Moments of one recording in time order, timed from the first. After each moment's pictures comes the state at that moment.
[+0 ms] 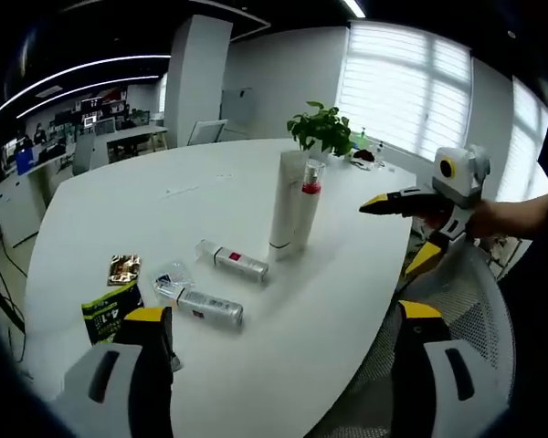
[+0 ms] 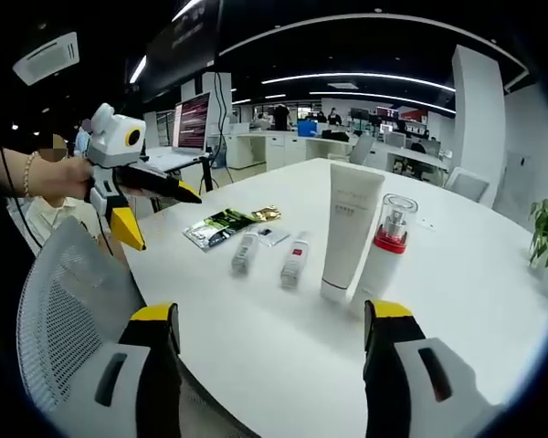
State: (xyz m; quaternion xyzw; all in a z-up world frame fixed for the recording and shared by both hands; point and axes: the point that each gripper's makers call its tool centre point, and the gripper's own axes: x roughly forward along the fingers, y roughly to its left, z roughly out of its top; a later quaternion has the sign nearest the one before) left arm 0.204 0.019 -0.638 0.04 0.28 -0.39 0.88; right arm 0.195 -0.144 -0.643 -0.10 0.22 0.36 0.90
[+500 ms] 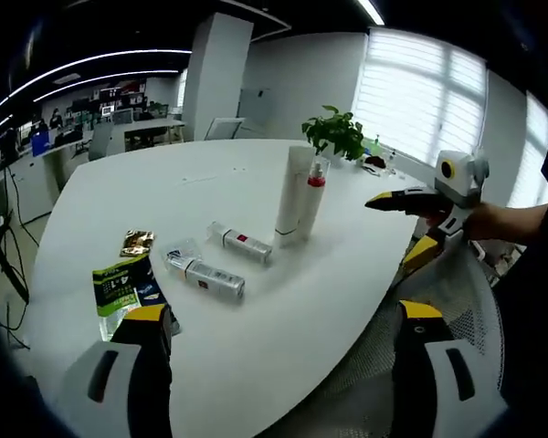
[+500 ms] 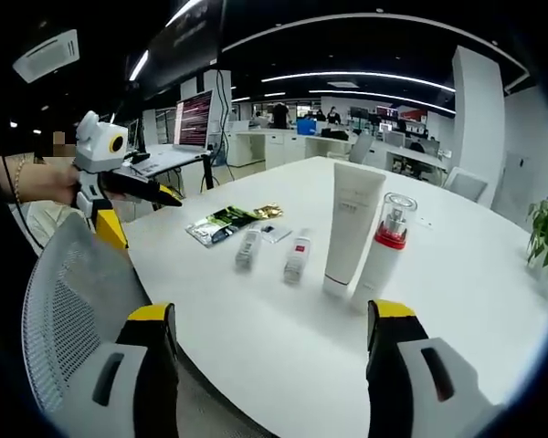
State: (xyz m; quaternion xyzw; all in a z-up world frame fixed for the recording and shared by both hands) left arm 0.175 0.038 -0.641 0.01 0.28 -0.36 0.89; right arm 0.187 -0.145 -0.641 -0.10 0.22 0.36 0.90
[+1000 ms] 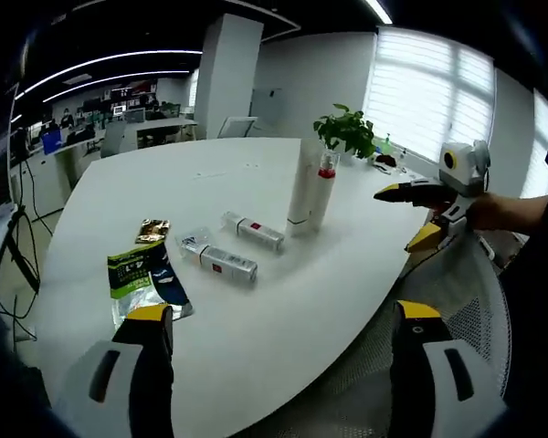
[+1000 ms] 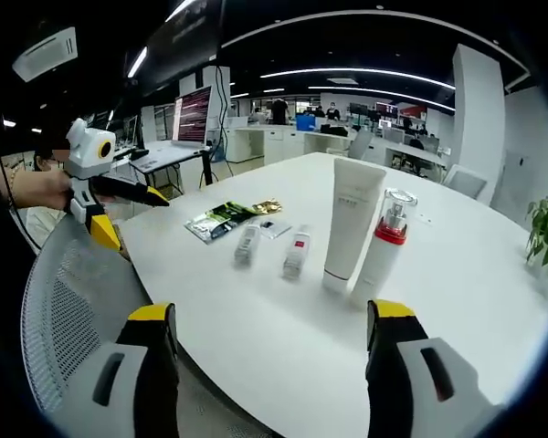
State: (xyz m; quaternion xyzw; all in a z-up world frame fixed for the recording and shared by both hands) left arm 0.170 0.057 -0.651 0.01 0.28 -0.33 0.90; right arm 0.188 -0.147 -0.646 -0.11 0.23 0.35 0.90
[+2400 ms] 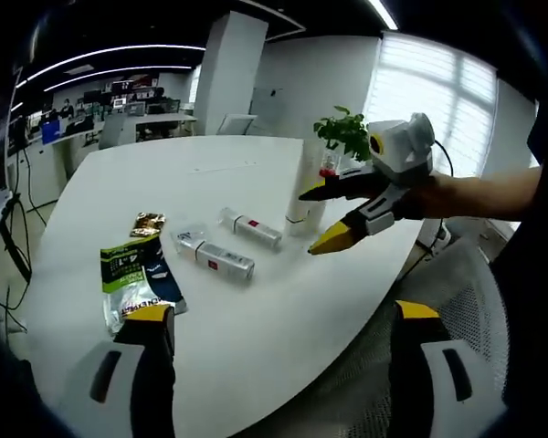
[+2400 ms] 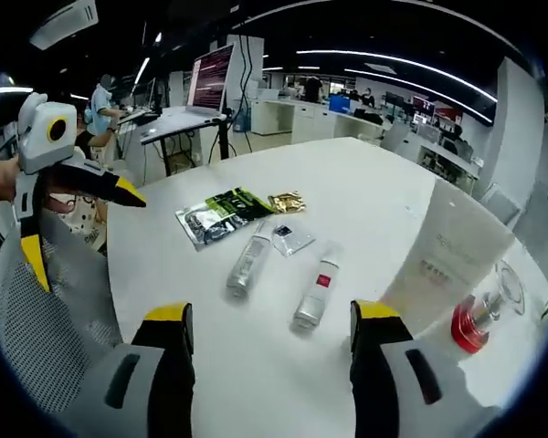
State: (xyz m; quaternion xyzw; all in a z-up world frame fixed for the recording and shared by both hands) left arm 0.172 0.054 -0.662 0.00 0.29 -0.33 0.90; right arm 0.277 -0.055 -0.680 -0.18 0.27 0.41 0.85
